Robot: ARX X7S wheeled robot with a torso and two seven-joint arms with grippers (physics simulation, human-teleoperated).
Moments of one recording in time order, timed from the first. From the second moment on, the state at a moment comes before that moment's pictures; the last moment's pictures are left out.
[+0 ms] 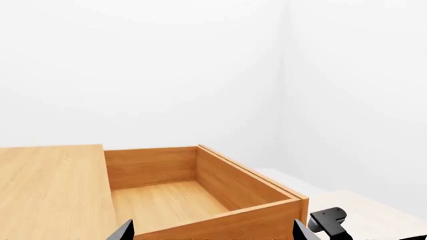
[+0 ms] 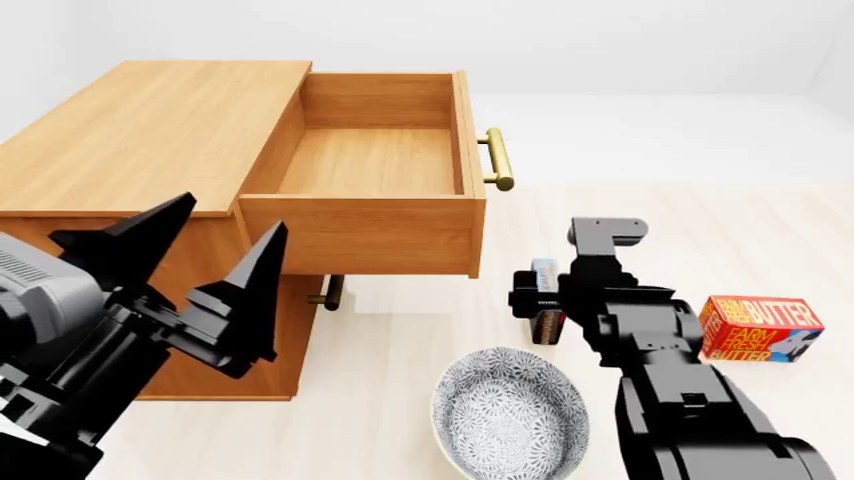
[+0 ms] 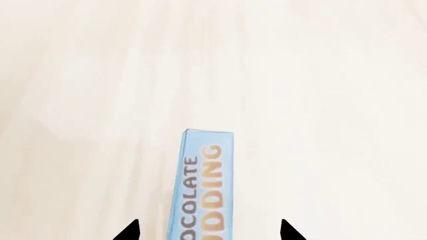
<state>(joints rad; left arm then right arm) -1.20 -1.31 1.62 0.61 -1.19 0.53 -0.46 1.17 0.10 -0.07 1.31 0.07 0.50 -0.09</state>
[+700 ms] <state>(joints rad) -1.18 -1.30 1.61 0.60 -1.20 0.53 -0.45 1.14 0.09 -0.03 1.31 0.01 0.54 -0.11</state>
